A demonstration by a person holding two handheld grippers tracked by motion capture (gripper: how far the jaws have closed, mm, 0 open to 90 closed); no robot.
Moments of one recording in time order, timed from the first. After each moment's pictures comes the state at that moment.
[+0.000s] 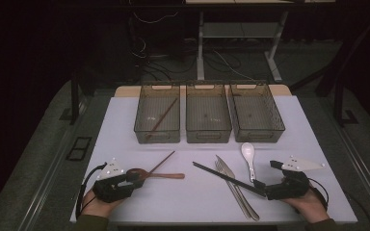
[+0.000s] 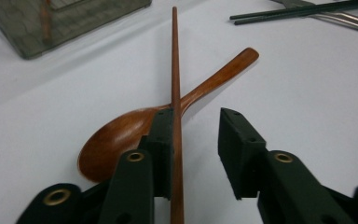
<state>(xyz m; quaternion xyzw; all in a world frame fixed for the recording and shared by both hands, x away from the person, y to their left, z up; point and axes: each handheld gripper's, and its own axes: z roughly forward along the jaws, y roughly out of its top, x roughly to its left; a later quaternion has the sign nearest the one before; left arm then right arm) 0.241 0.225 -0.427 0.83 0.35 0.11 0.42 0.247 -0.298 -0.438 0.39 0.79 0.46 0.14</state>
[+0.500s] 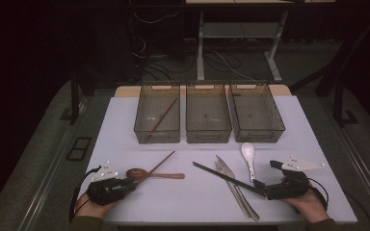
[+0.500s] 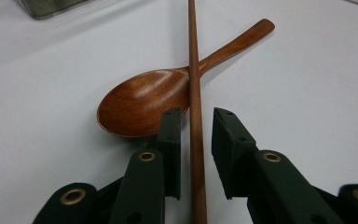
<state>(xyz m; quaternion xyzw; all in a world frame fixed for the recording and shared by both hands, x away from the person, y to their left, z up) 0.239 0.241 -0.438 0.83 0.37 0.10 0.40 0.247 -0.298 -0.438 0.39 0.79 0.46 0.14</state>
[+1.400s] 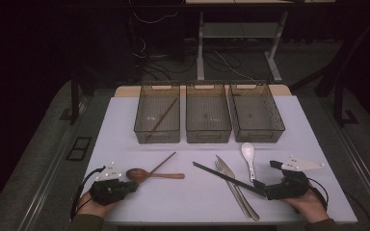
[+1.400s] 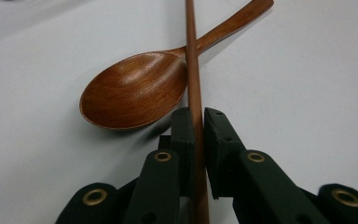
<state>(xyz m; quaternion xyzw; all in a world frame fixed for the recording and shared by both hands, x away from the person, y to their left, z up) 0.243 0.238 -0.445 0.85 0.35 0.08 0.38 0.247 -0.298 -0.438 0.39 0.79 0.46 0.14</state>
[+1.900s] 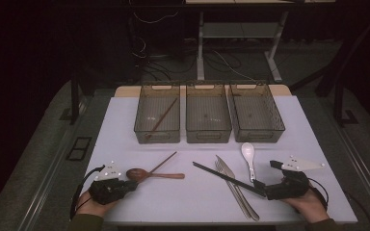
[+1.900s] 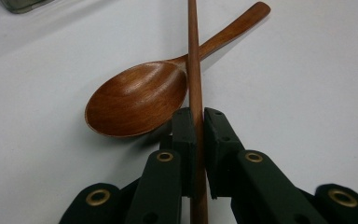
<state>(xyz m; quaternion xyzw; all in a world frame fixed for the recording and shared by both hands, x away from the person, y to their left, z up) 0.243 0.238 -0.439 0.85 0.34 0.09 0.38 0.247 -0.298 -0.438 0.39 0.79 0.46 0.15</state>
